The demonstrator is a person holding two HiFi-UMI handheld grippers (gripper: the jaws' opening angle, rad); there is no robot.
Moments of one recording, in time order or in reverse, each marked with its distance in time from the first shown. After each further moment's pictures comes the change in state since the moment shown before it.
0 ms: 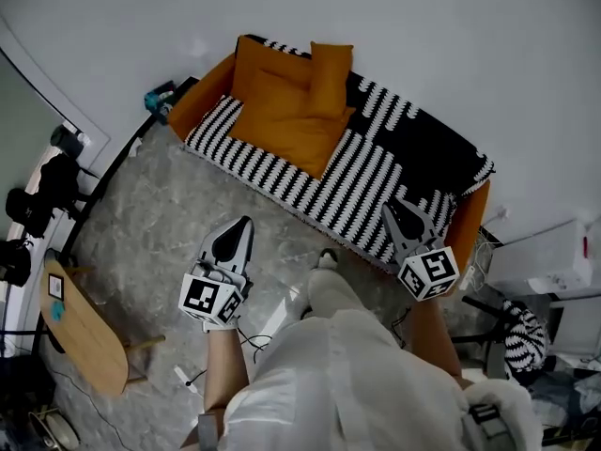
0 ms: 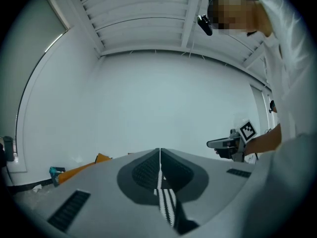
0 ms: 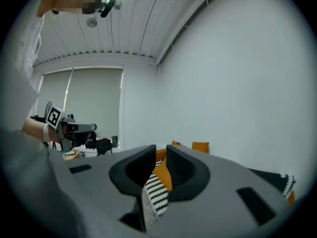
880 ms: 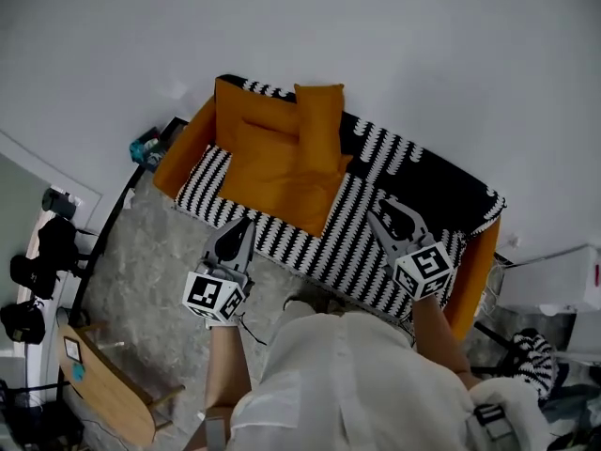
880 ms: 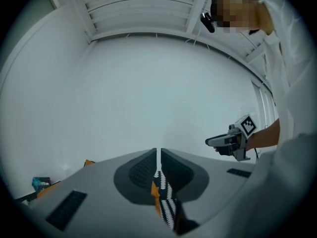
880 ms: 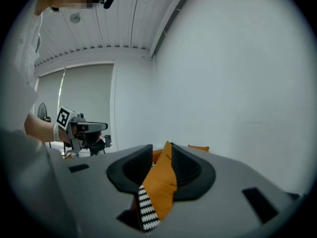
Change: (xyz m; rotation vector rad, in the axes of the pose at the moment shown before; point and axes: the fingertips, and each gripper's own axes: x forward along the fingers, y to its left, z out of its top) left arm 0.254 0.122 0.004 0.026 0.060 -0.083; right arm 0.209 -0.138 0.017 0.024 0.061 0.032
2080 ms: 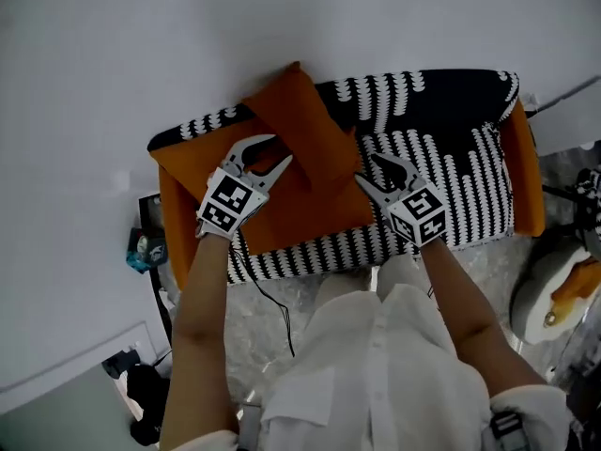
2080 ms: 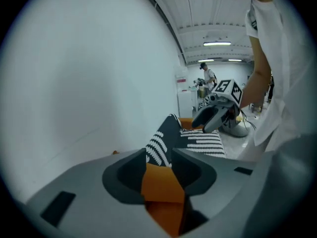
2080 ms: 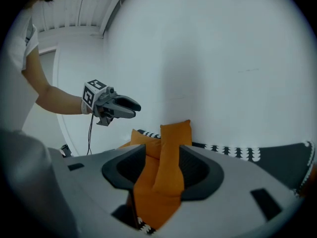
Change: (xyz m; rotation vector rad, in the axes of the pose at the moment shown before) left arm 0.364 0.131 -0.085 0.542 0.401 -0.957; right arm 0.240 -0.094 -0.103 0.295 0.178 -0.410
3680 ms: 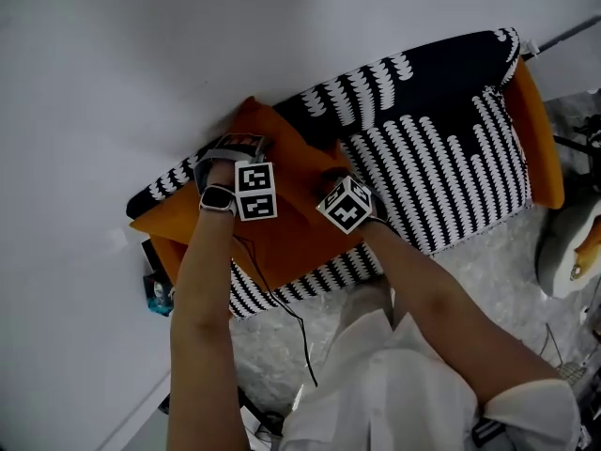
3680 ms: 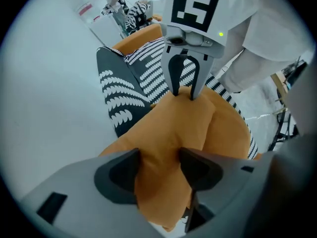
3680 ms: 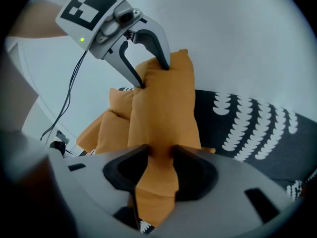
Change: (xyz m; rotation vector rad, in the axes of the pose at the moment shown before) left arm 0.193 0.068 -0.154 0.906 0.779 -0.455; right arm 0.197 -0.062 -0.160 0.091 0.500 -0.009
